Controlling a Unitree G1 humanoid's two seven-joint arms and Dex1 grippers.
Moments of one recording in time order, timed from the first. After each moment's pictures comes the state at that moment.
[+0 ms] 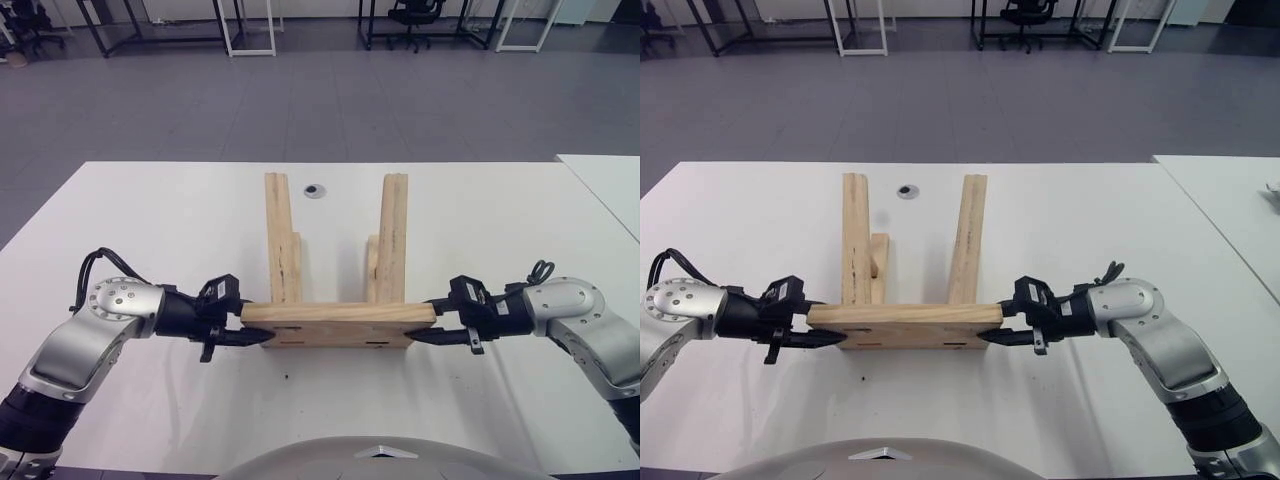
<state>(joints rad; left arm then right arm) 0.00 0.93 -0.07 -0.36 -0.45 0.45 -1.22 -0.04 -0.87 0.13 -0.34 0.43 0.39 1.22</state>
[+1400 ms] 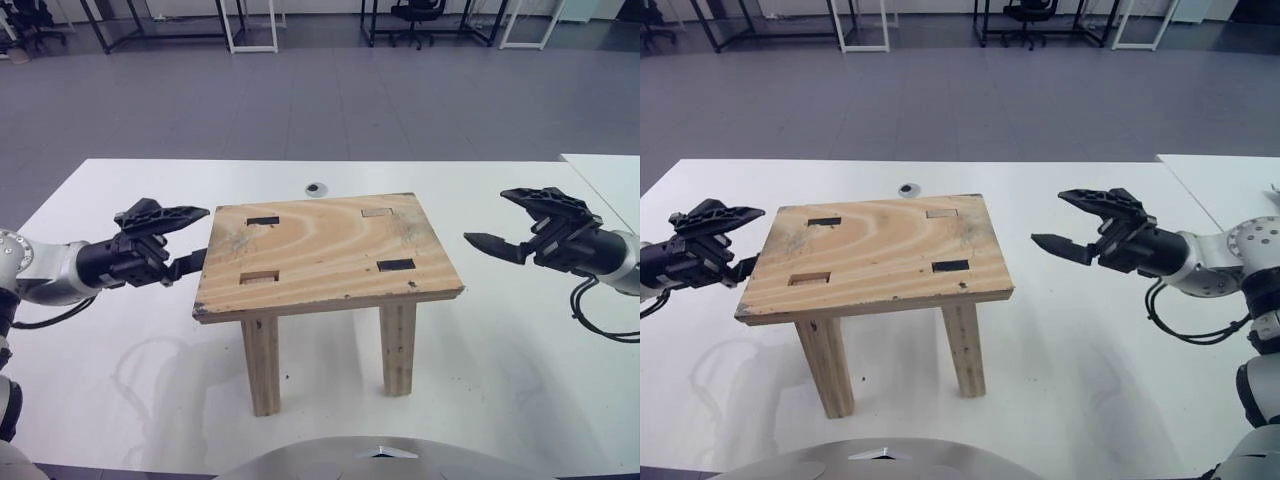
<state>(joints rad) -0.48 1.18 -0.21 0.56 -1.92 1.56 -0.87 -0.63 -1.16 0.34 0.69 1.96 1.59 0.93</state>
